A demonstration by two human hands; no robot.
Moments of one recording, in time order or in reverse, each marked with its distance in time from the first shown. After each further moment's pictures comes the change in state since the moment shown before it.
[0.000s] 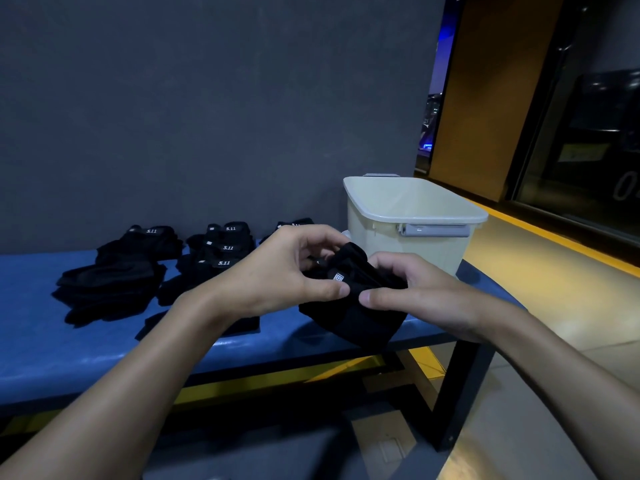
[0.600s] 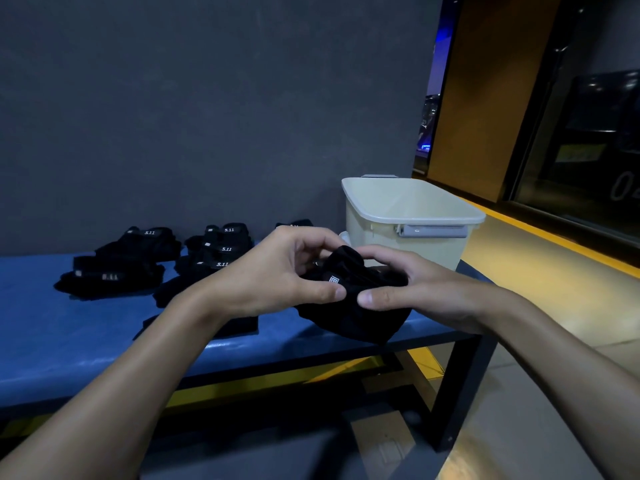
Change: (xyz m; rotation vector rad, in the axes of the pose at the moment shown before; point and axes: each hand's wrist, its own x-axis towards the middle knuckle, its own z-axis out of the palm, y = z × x) left_hand 0.000 -0.001 -0.004 -0.125 -0.087 0.053; right_hand 0.004 -0.002 -0.010 0.086 -0.125 0.012
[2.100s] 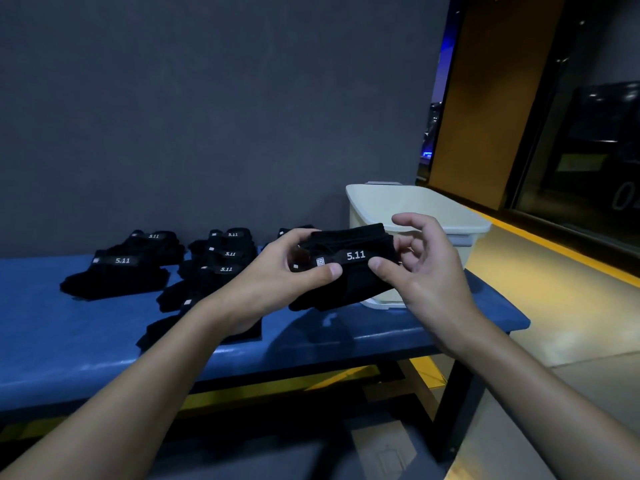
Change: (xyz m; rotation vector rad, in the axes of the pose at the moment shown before) left_hand -0.001 -0.018 0.000 -0.111 0.306 -0.240; right_hand 0.014 0.004 0.028 0.151 0.688 -0.346
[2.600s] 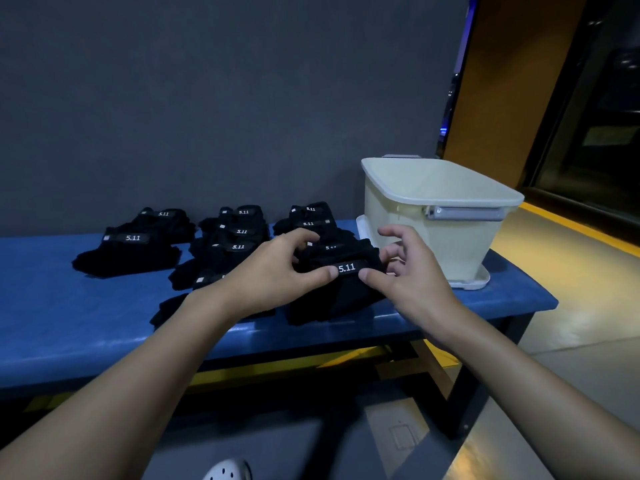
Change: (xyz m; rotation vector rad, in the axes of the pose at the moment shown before) left_hand 0.007 -0.038 -0.020 0.660 0.047 -0.043; right_hand 0.003 0.057 0.026 -0.185 -0.057 0.162
